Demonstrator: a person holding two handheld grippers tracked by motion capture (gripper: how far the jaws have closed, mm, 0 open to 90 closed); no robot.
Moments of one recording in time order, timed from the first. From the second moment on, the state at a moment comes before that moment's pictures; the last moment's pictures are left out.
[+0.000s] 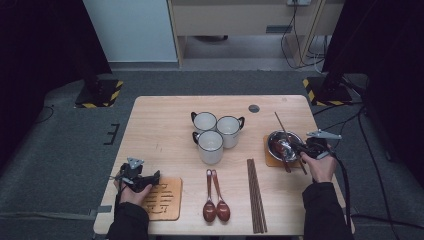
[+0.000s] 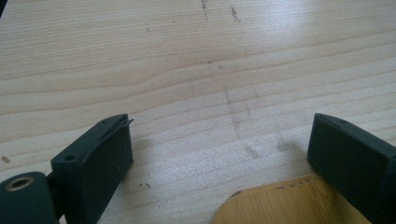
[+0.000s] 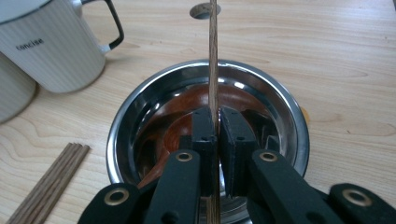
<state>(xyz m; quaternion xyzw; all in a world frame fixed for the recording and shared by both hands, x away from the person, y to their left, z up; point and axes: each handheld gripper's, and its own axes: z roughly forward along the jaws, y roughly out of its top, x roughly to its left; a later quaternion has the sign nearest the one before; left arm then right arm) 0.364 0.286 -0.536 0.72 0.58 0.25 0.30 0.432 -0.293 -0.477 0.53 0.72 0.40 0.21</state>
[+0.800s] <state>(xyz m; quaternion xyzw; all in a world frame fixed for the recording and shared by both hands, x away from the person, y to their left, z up) 0.364 0.286 -0.536 0.72 0.58 0.25 0.30 0.434 -0.287 -0.484 0.54 0.73 0.37 0.20</state>
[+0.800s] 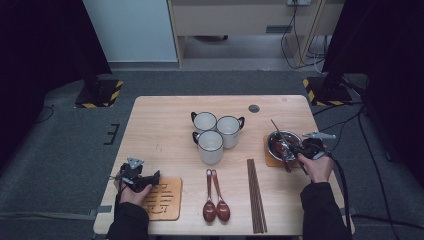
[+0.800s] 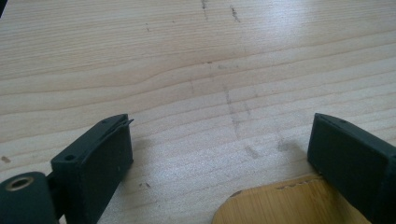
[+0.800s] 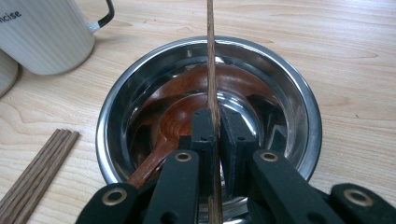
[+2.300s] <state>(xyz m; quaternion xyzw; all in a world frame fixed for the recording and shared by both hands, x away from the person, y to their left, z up) 0.364 0.286 -0.536 0.72 0.58 0.25 0.30 0.373 -0.241 -0.424 0.48 0.72 0.45 0.22</state>
